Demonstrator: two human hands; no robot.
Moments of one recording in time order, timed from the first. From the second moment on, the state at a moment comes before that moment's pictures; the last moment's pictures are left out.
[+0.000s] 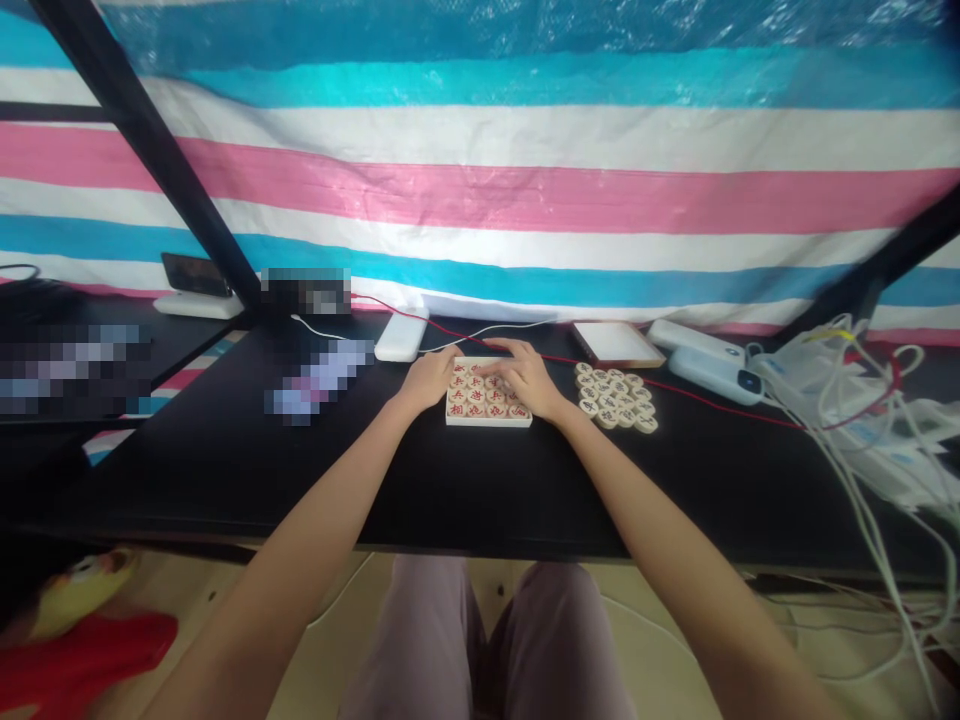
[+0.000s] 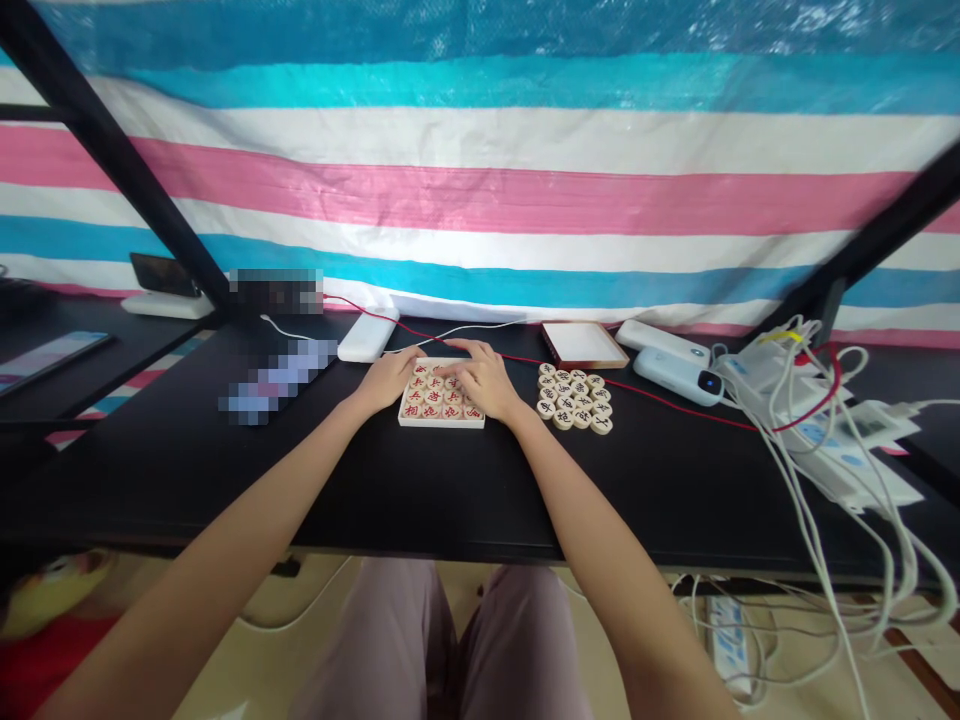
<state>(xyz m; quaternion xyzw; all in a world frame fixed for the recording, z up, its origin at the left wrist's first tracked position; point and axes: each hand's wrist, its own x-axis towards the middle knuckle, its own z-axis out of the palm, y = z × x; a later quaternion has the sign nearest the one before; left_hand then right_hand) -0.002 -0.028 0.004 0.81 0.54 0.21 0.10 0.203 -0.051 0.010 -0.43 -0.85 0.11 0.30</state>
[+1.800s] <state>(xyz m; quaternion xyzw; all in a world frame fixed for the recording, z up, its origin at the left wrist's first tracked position) -0.006 -0.022 0.004 0.80 0.55 0.20 0.12 0.293 -0.178 0.005 -0.60 -0.77 -0.19 0.15</state>
